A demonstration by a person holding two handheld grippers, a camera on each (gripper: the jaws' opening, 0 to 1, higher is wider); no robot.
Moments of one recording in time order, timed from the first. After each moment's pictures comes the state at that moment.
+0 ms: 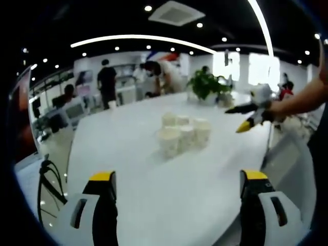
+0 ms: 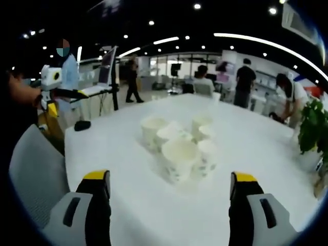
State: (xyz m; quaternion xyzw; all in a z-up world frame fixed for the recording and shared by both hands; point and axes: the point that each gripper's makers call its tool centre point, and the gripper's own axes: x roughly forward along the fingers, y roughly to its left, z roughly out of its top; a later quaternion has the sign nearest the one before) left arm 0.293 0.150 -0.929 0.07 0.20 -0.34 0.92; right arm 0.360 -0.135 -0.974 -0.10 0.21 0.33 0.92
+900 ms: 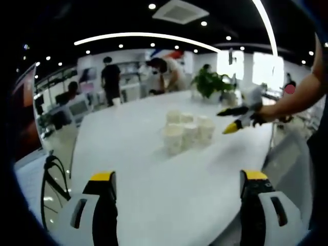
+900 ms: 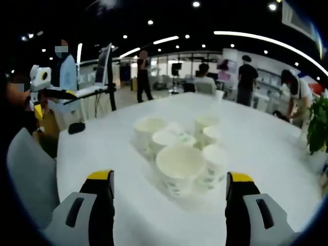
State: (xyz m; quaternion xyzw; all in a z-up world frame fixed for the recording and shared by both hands) left arm 0.303 0.160 -0.926 0.07 0.21 -0.33 0.92; right arm 0.411 -0.112 -0.987 -0.08 0.21 0.34 0.91
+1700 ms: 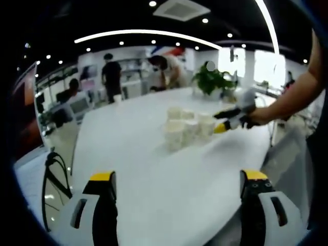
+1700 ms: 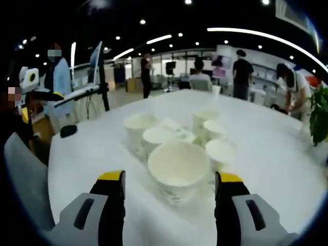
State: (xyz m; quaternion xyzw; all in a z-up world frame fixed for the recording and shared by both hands) left arm 0.303 0.161 -0.933 0.08 0.22 -0.32 0.92; right arm 0.438 -0.102 -1.016 -0.07 0.22 0.32 0.92
